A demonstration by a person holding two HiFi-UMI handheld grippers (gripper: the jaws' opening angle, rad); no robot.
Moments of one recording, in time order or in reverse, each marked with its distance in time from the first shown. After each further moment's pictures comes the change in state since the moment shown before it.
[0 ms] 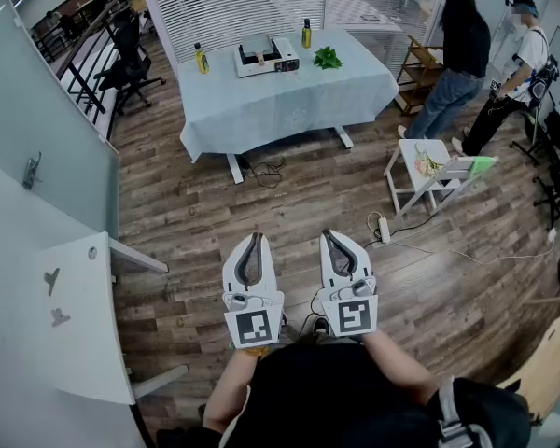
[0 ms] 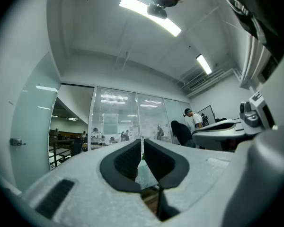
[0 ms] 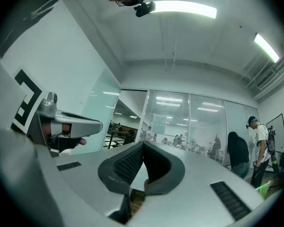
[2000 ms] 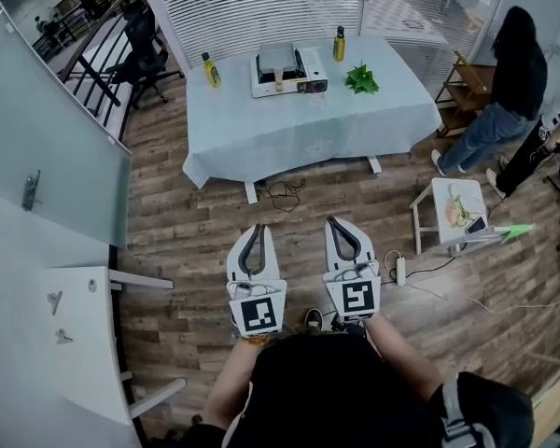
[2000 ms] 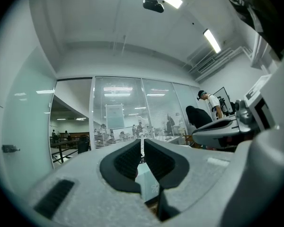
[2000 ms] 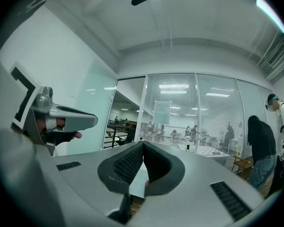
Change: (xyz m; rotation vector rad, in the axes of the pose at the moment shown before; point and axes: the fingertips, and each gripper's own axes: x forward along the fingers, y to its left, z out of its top) left arm 0.295 0.066 -0.075 0.081 0.096 0.123; right arm 0.294 -0.139 -0.094 0.067 0.052 0.131
